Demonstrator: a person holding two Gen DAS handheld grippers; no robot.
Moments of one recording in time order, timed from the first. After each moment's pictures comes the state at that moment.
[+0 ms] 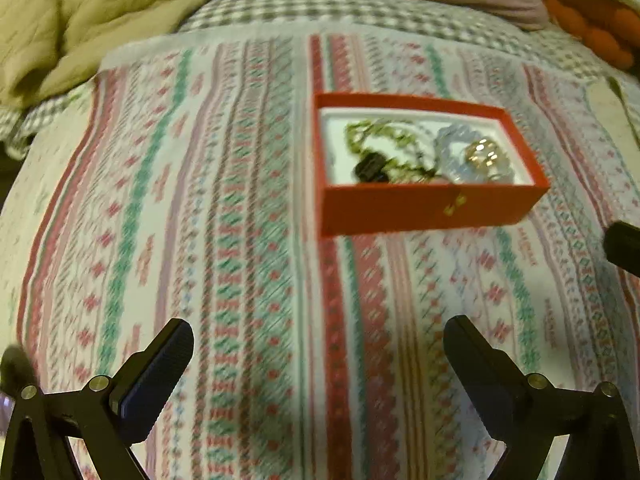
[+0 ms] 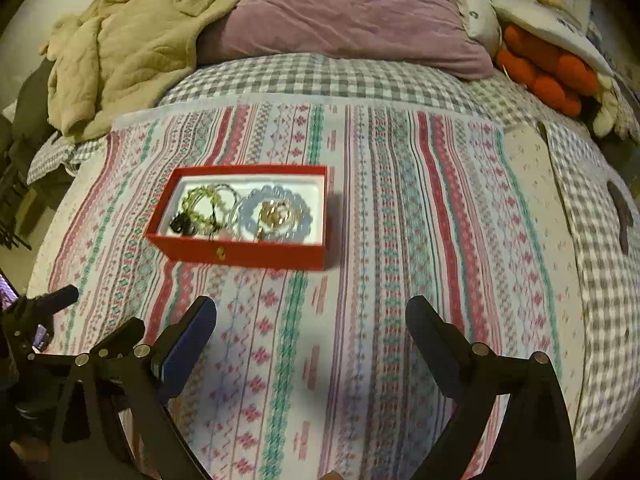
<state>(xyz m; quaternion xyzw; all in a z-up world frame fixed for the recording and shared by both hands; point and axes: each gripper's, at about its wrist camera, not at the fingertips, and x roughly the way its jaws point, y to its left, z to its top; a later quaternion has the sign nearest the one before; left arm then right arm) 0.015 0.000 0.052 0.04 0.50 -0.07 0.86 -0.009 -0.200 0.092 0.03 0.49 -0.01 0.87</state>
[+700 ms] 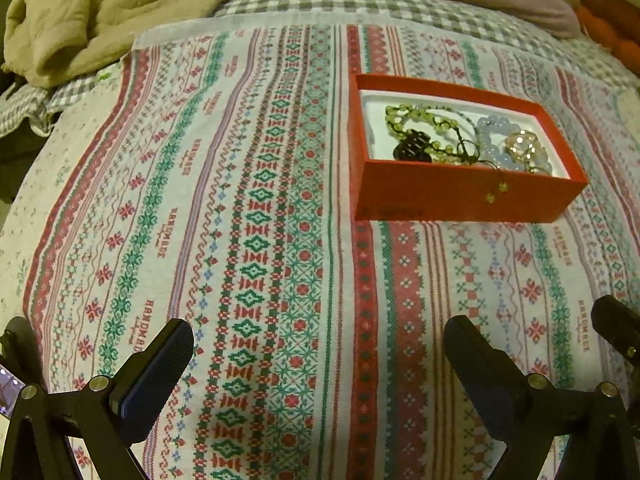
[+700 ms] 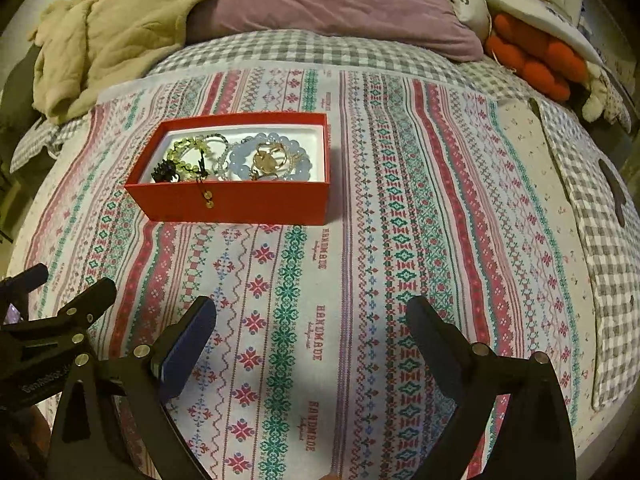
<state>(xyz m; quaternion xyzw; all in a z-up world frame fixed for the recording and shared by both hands) 0.012 0.008 0.033 0.03 0.49 -0.03 0.87 -0.023 -0.183 0.048 0.02 0.50 -0.04 0.86</state>
